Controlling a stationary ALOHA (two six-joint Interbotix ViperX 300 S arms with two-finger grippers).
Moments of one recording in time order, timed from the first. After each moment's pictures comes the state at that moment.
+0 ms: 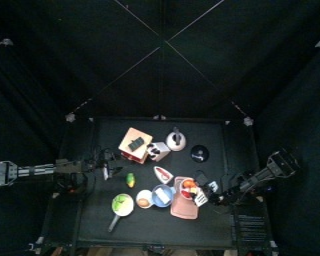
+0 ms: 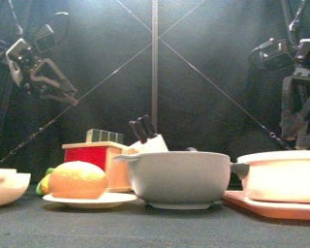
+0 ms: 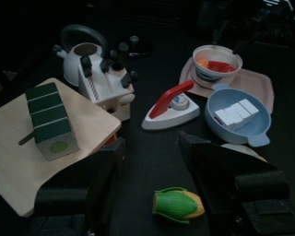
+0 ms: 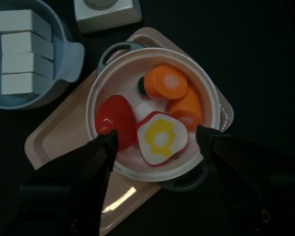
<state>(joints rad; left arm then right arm) 0.25 -0.81 1.19 0.43 -0.04 -0.45 0.50 -0.32 0.92 -0.81 0.82 1.97</state>
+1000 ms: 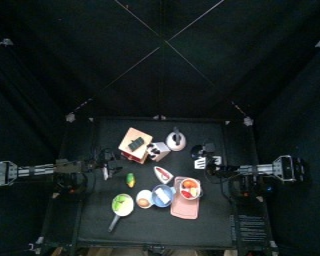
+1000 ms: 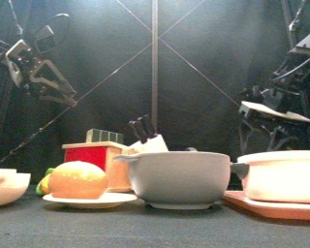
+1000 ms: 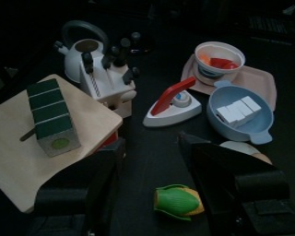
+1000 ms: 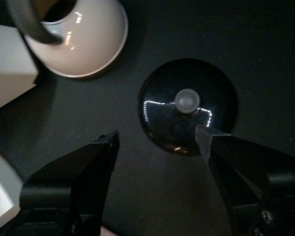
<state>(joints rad) 0.25 -0.81 1.19 0.43 -0.03 -0.45 -0.25 -0.32 1.03 -1.01 0.66 1.97</state>
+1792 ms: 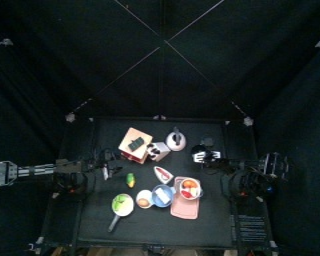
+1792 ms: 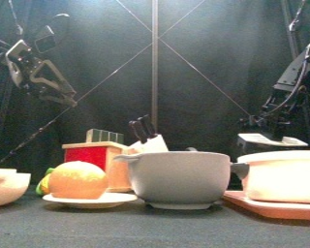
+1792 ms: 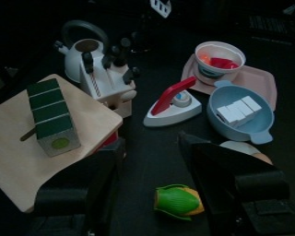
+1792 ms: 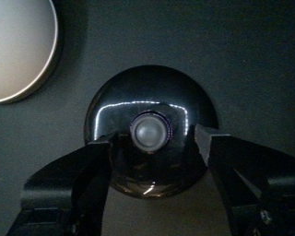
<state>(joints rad) 0.25 -0.81 1.19 0.43 -0.03 -0.45 -0.43 -0.15 1.04 -1.09 0.51 1.97</state>
